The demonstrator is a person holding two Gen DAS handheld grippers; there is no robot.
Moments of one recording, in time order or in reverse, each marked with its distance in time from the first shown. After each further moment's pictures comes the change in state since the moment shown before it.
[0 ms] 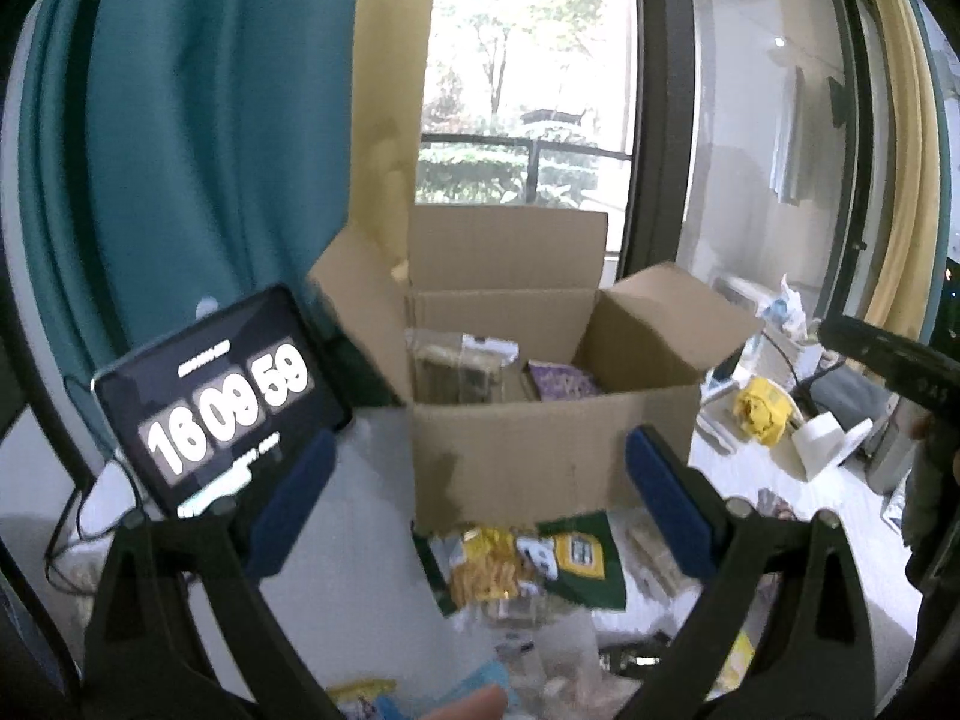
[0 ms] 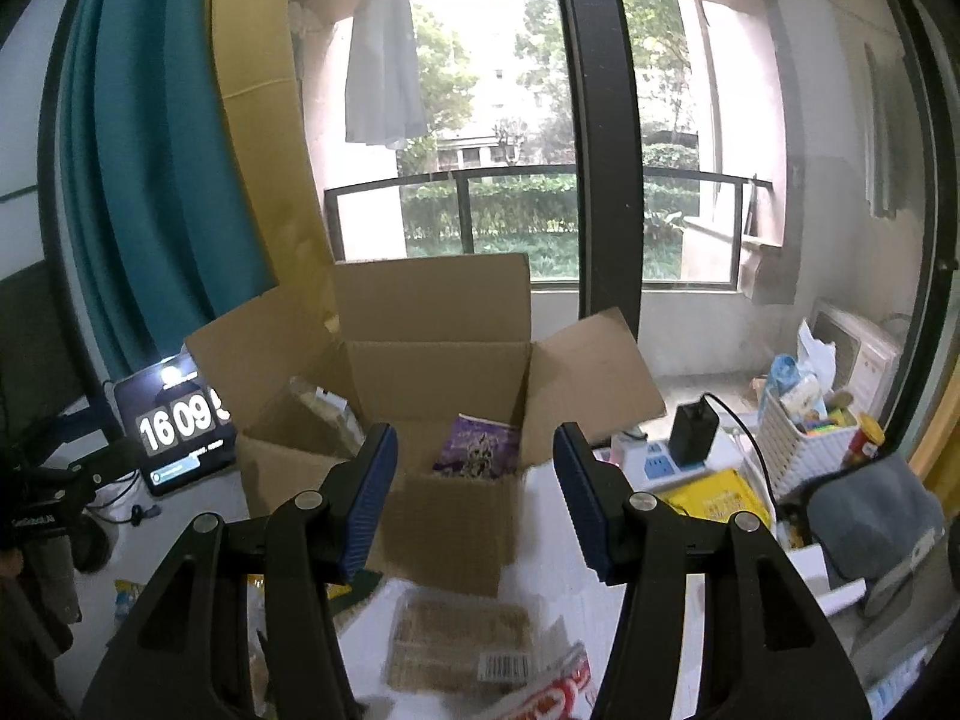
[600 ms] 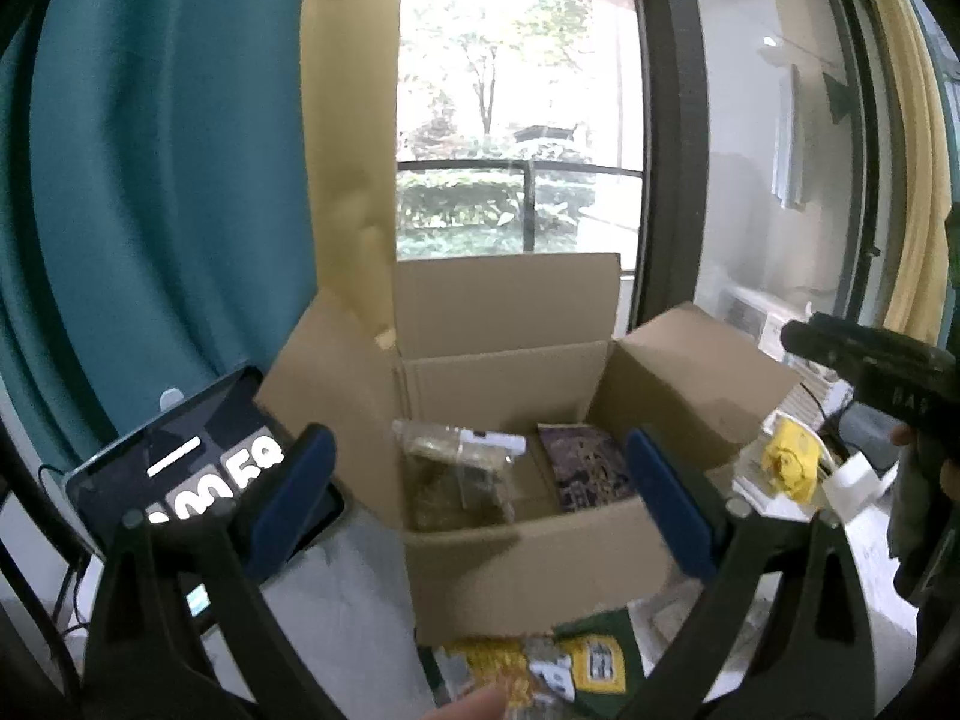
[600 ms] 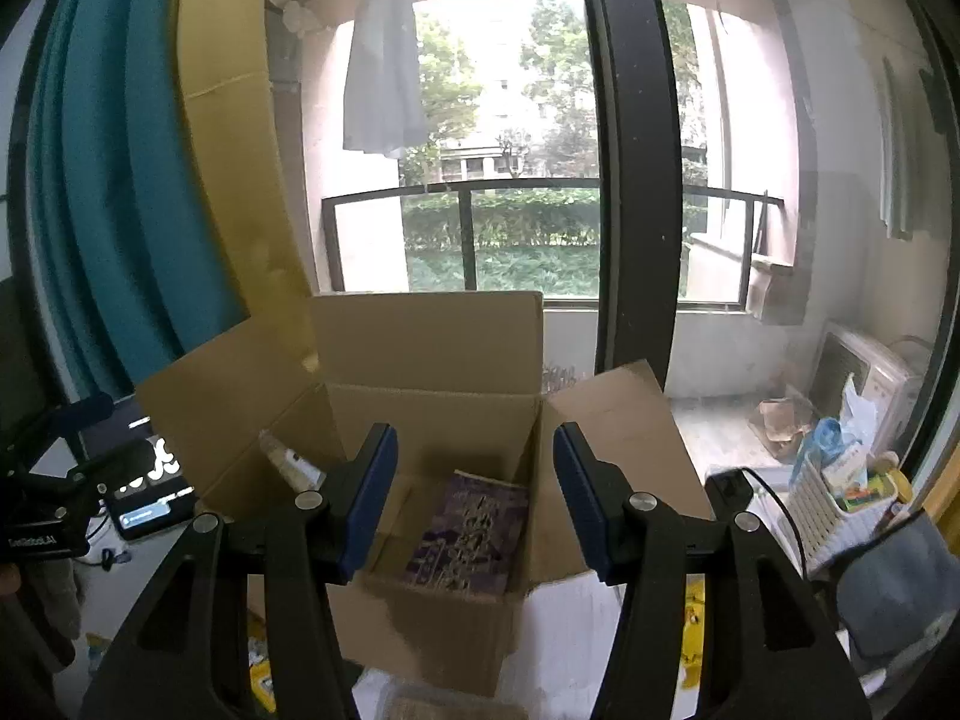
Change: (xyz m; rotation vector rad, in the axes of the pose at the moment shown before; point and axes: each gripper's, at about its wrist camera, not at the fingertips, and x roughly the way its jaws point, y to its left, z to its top) left arm 0.051 -0.011 0.058 0.063 -0.064 0.008; right arm 0.066 0.000 0.044 -0.022 -0.028 0.004
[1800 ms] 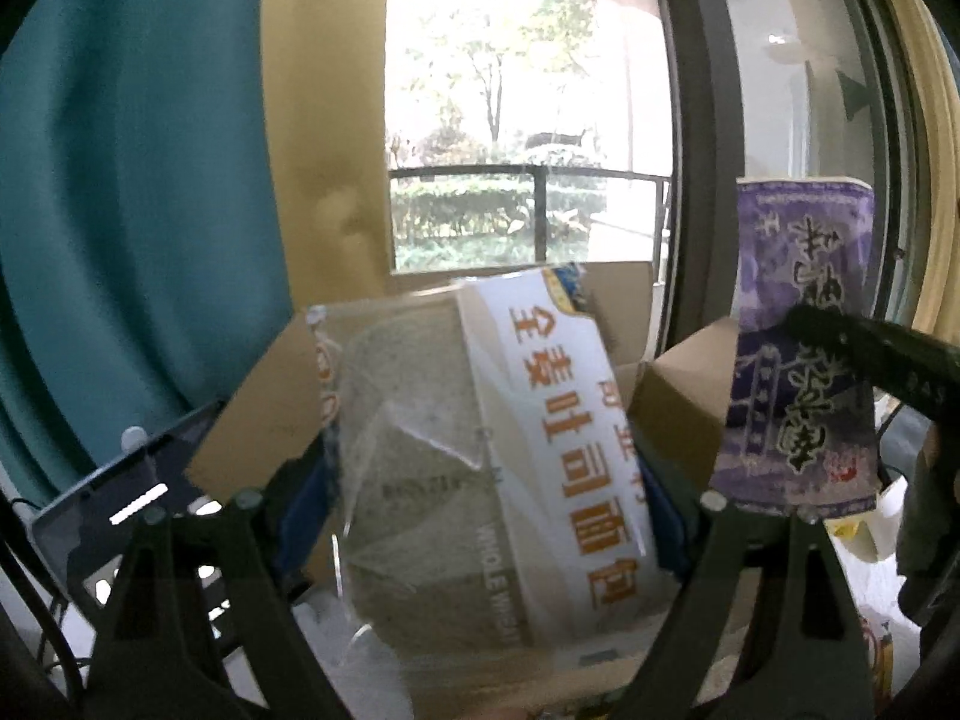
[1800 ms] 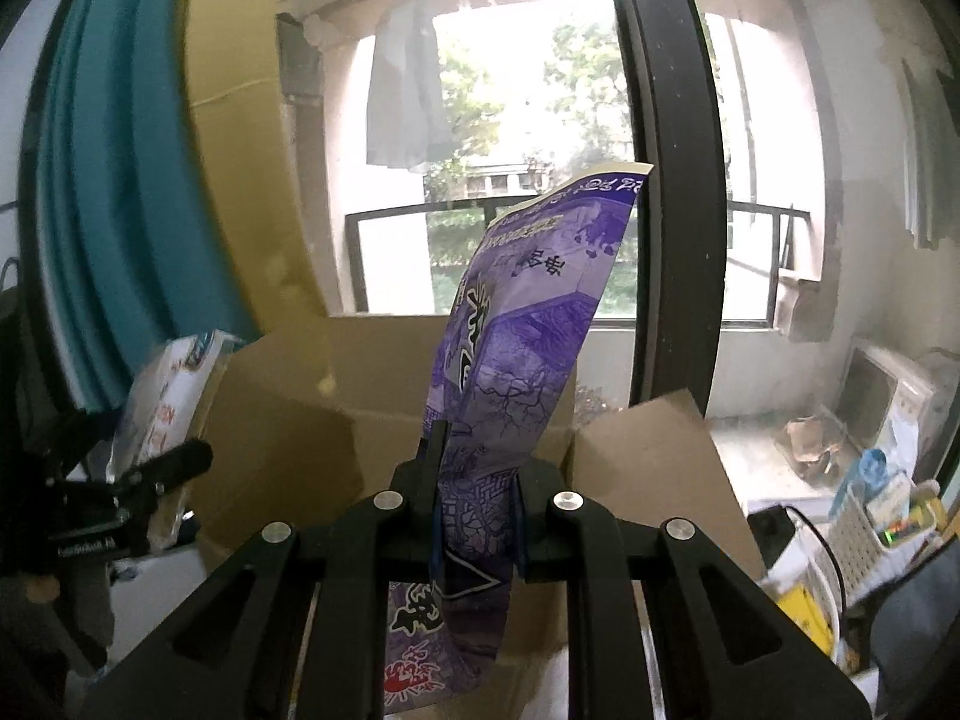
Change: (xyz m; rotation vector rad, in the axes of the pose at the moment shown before) left arm 0.078 -0.001 0.019 0.005 -0.019 0.032; right arm 0.043 0.003 0.010 -0.003 -0.055 0.056
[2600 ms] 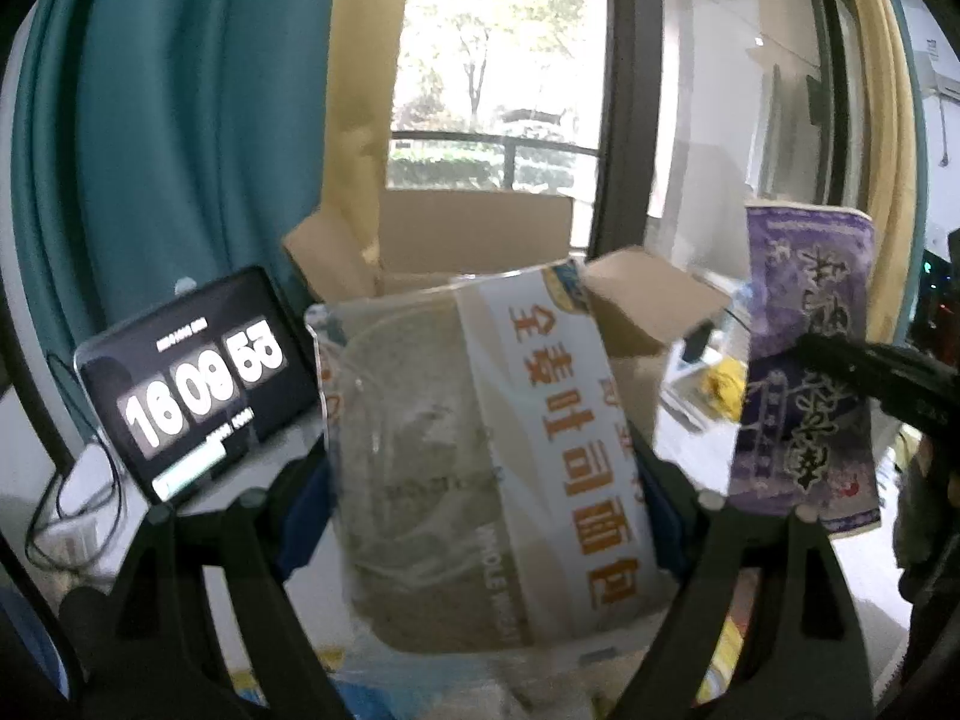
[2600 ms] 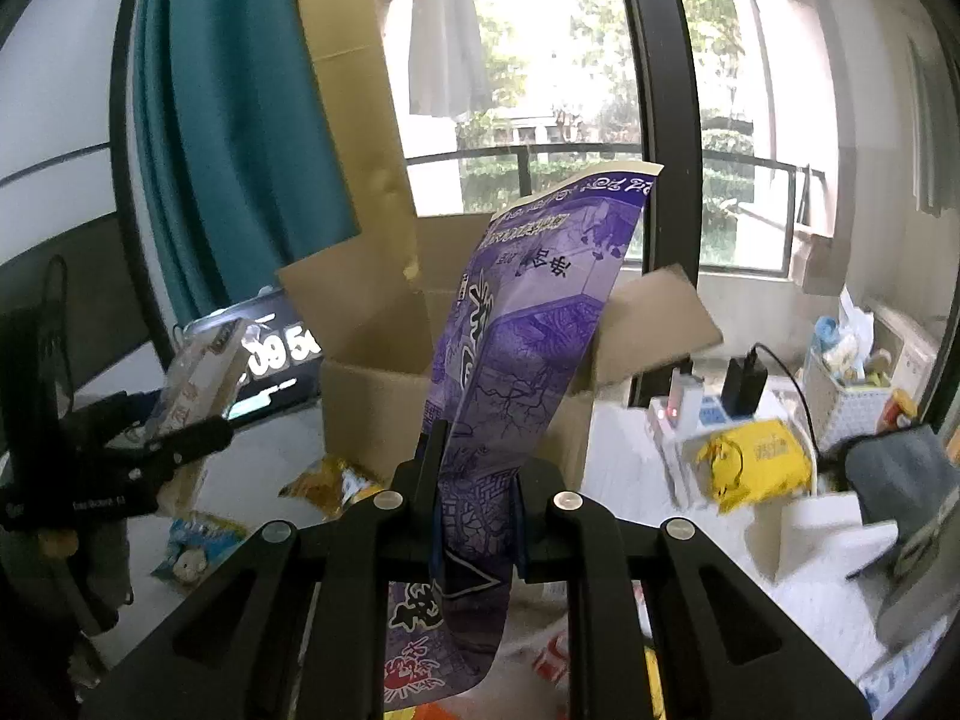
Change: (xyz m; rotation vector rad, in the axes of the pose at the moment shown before) left arm -0.143 0.000 -0.078 -0.063 0.063 -0.087; right arm -0.143 0.033 -0.077 -0.016 0.127 0.079
